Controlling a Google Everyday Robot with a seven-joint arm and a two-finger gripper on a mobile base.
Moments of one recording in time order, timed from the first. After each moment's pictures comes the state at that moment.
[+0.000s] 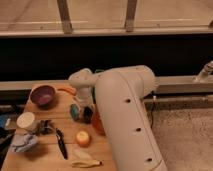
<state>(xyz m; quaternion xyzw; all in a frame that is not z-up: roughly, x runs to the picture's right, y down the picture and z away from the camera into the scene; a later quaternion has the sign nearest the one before) -0.118 0.152 0.889 -0.37 0.23 0.47 0.77</state>
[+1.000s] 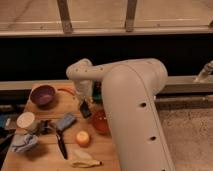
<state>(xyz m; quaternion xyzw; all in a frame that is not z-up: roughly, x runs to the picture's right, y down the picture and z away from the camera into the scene) -0.121 0.086 0.843 -0.33 0.18 0.47 0.80</state>
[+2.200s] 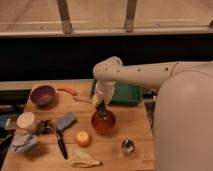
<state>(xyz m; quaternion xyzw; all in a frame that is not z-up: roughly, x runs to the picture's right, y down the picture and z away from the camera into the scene) -0.022 0.091 0.788 -0.32 0.13 0.55 0.76</state>
